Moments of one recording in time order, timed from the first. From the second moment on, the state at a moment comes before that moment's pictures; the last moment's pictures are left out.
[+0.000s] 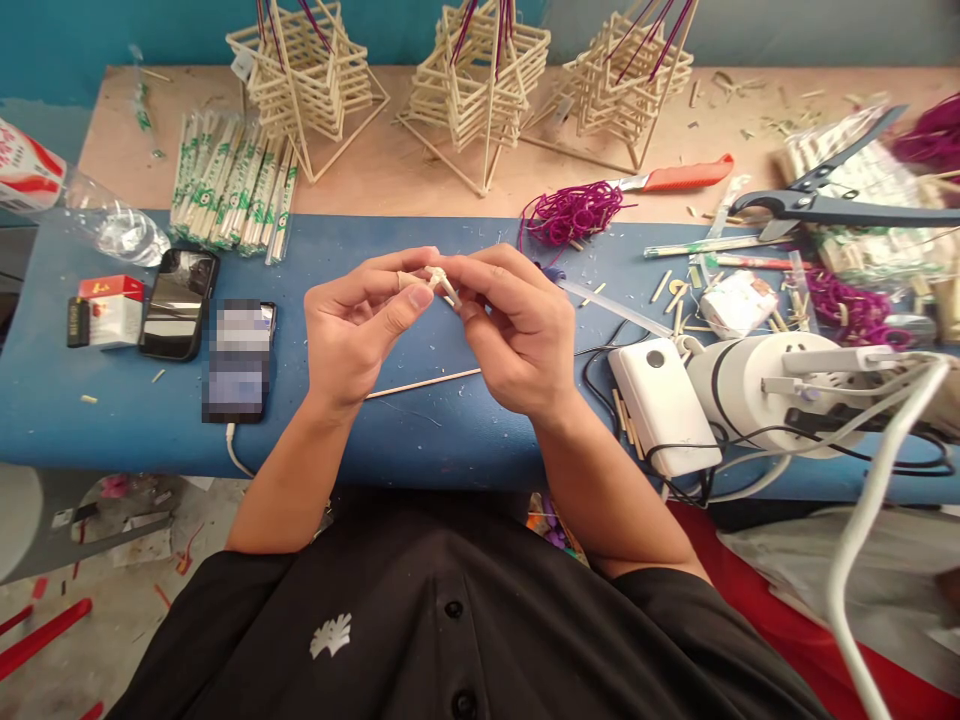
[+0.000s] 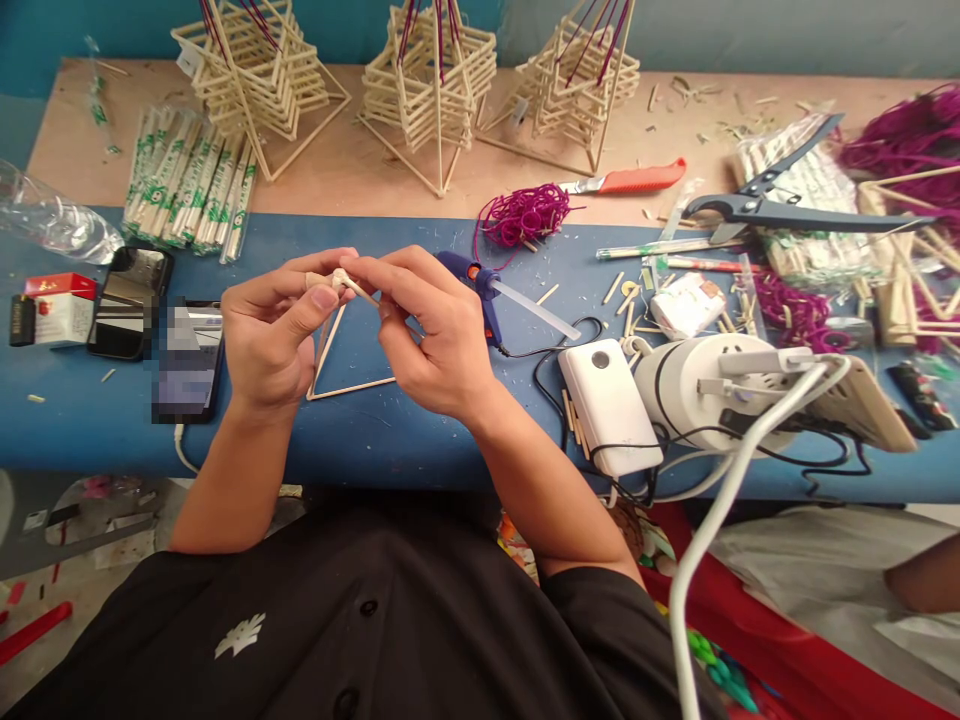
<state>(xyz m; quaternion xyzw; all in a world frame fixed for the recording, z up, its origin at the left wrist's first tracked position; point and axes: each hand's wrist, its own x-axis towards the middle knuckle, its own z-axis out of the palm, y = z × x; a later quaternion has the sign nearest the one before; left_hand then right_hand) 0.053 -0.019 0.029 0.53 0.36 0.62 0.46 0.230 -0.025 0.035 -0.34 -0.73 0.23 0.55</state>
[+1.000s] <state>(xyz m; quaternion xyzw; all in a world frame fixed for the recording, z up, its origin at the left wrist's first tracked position) 0.054 -0.019 0.031 0.51 0.36 0.62 0.47 0.229 -0.024 0.034 -0.32 -0.73 0.22 0.55</state>
